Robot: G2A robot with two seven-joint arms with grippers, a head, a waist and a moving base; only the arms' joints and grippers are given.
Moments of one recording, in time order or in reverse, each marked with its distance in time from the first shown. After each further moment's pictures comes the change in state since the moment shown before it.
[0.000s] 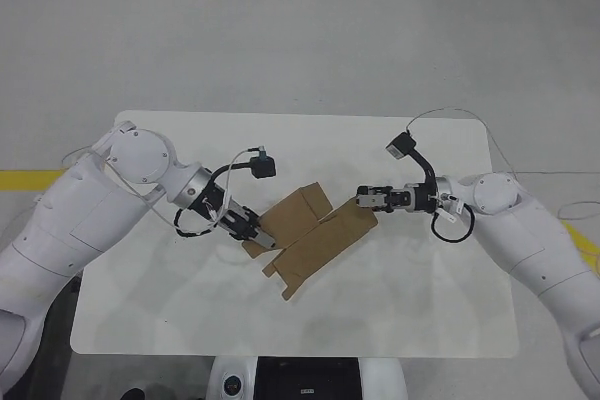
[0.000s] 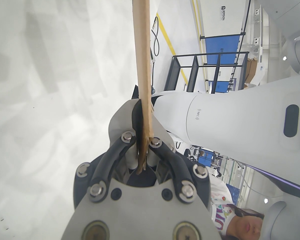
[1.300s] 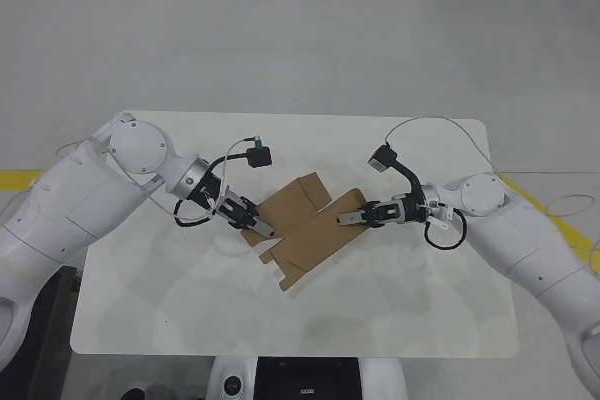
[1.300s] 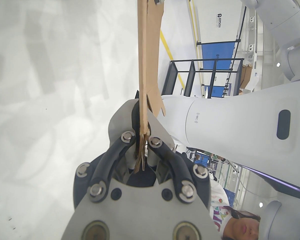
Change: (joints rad) left arm -0.140 0.021 0.187 0.086 -0.115 -0.074 0.074; right arm 0.037 0.011 -0.100 -0.050 0.066 0.040 0.040
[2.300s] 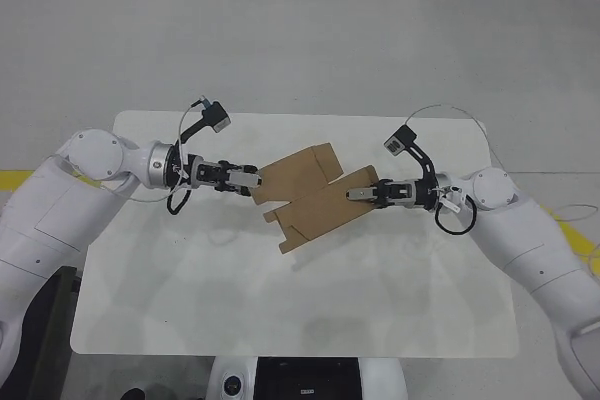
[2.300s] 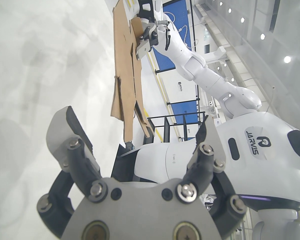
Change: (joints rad) left arm 0.176 0.057 -0.215 0.032 -0.162 -0.045 0.229; right arm -0.046 -0.051 0.139 0.101 0.087 0.042 0.027
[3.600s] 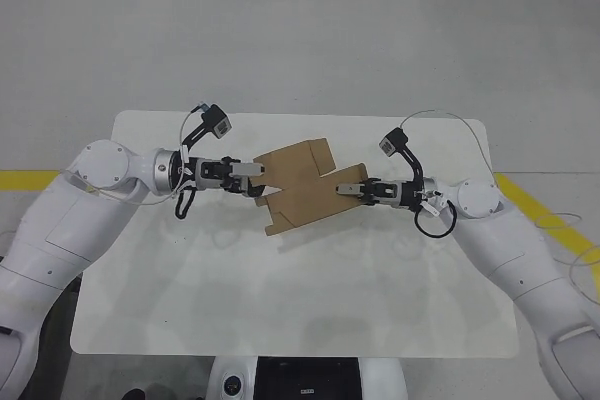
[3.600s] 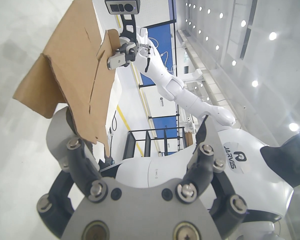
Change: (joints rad) left arm 0.130 -0.046 -0.144 0.001 -0.047 0.124 0.032; right arm -0.079 -0.059 0.110 -0.014 -0.201 0.021 -0.142
